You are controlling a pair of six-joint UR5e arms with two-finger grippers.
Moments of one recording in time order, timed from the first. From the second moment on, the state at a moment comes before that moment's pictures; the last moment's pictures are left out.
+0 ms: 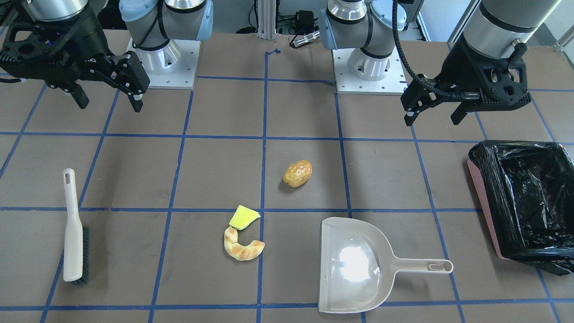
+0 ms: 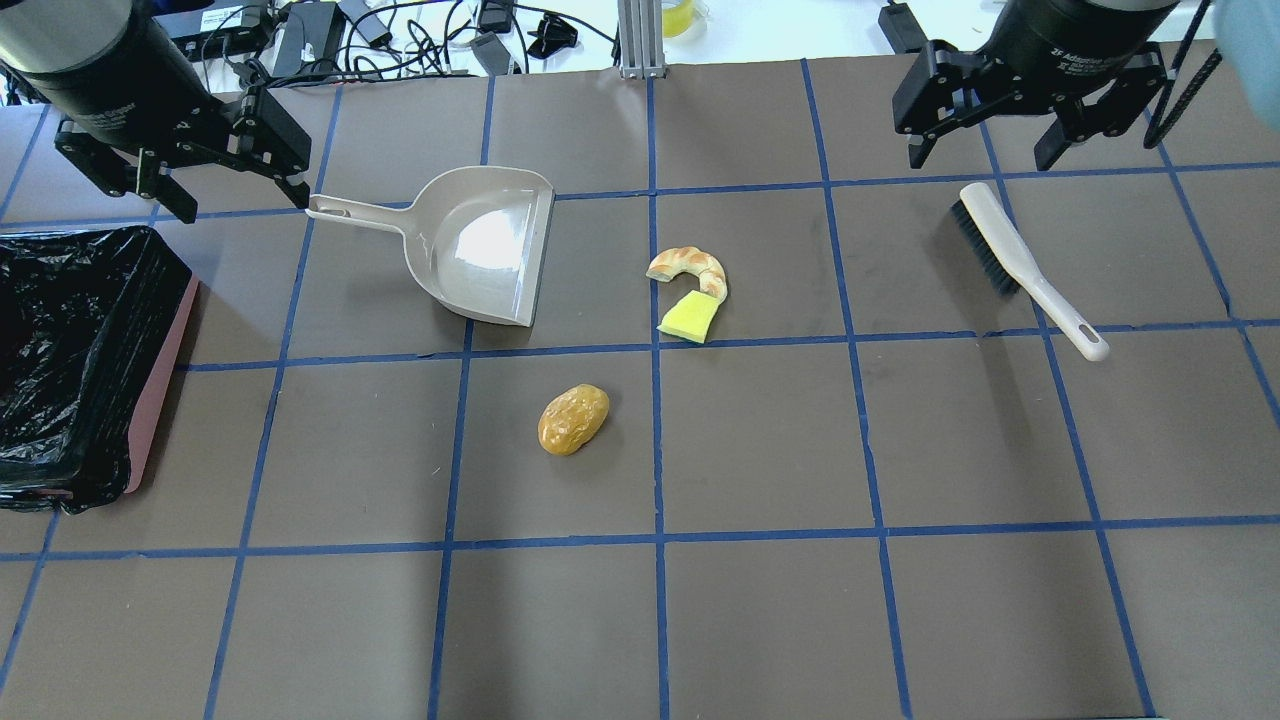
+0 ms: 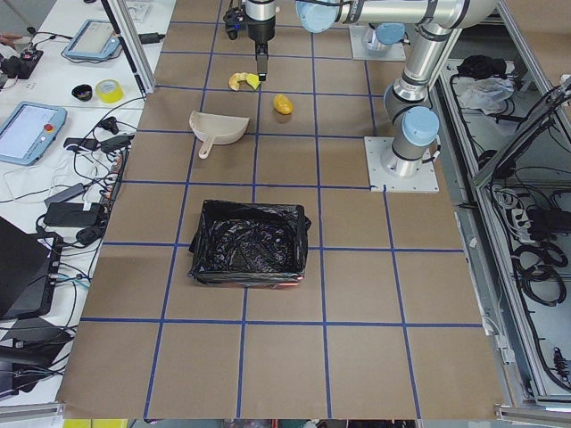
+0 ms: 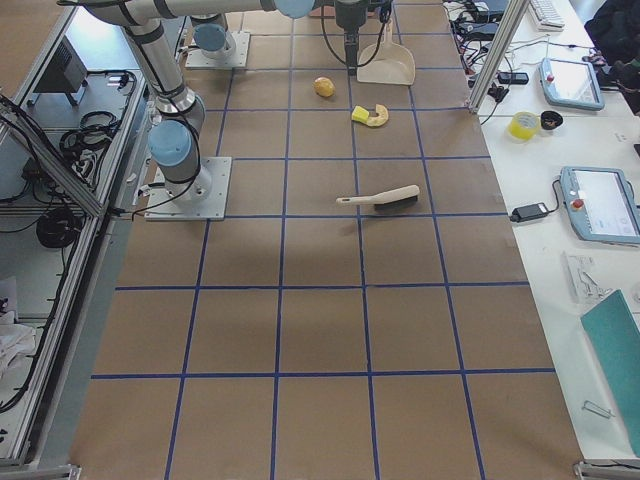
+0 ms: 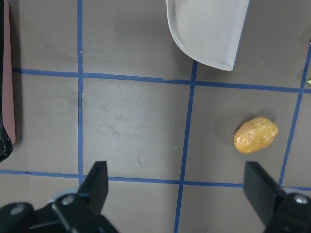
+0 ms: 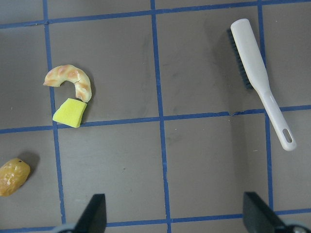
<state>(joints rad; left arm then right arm) -1.43 -1.58 -1.49 -1.60 1.55 0.07 1.54 -1.60 1.50 -1.59 -1.56 0.04</state>
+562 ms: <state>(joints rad) -1.43 -1.59 -1.50 -1.57 1.55 -0.10 1.54 -1.60 1.50 -1.59 -1.56 0.04</state>
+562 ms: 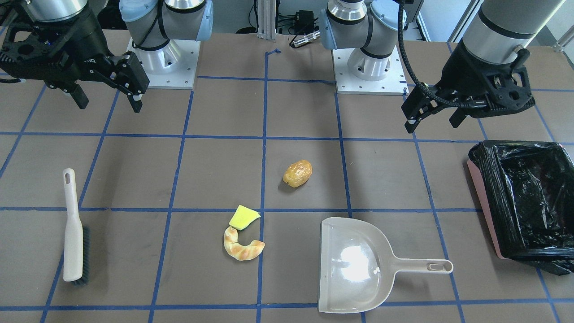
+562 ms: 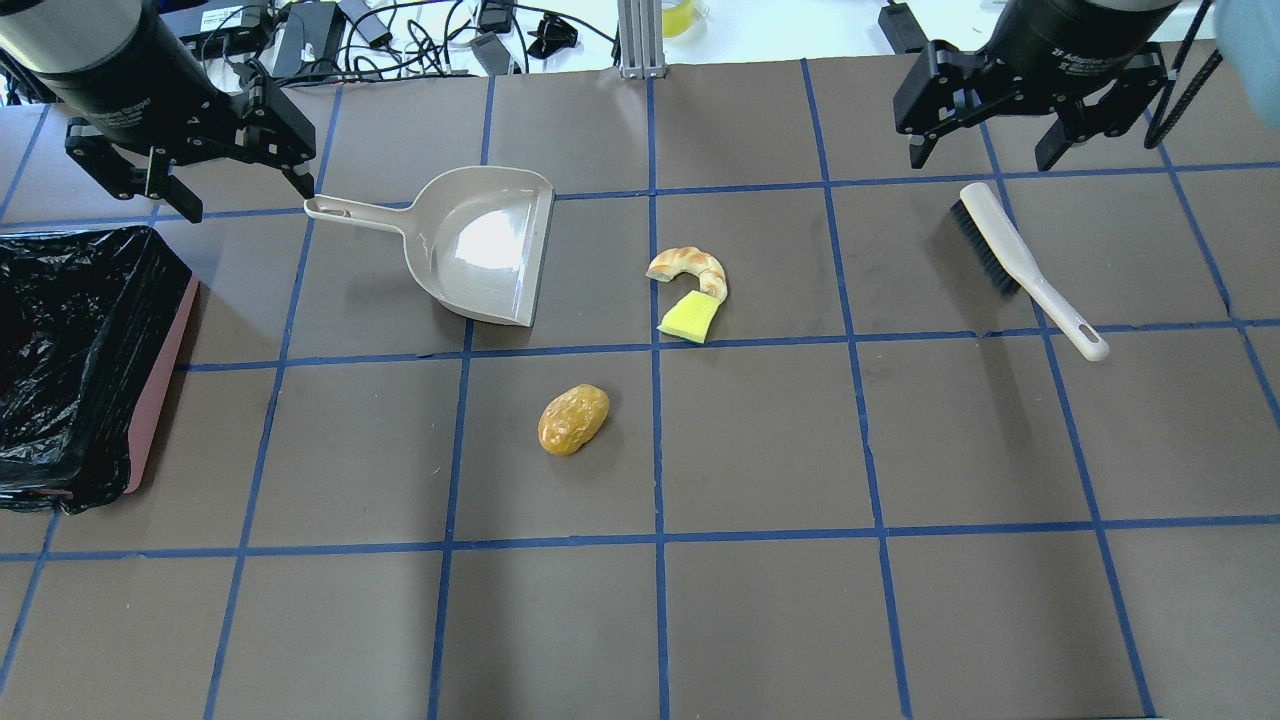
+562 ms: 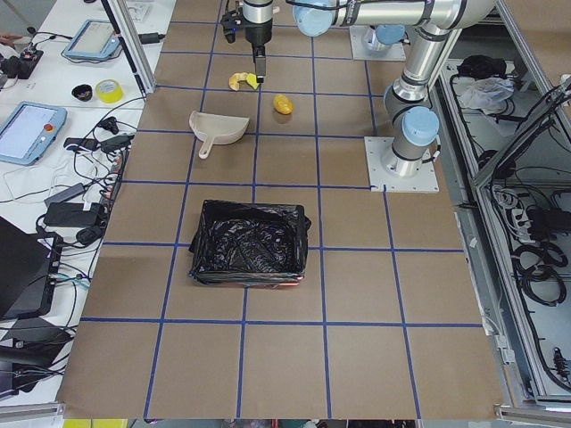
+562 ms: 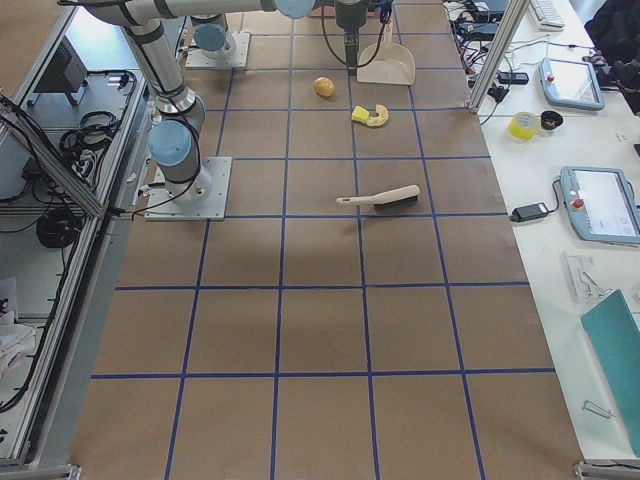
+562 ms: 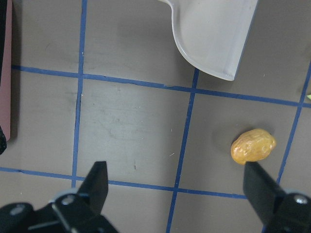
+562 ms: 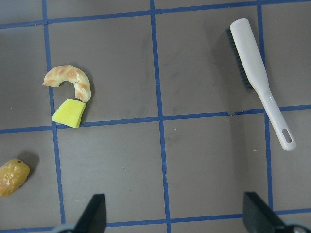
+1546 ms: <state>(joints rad) -1.42 -1.73 -1.56 -1.23 1.66 -0.93 1.54 -1.60 1.51 -1.59 -1.56 0.04</state>
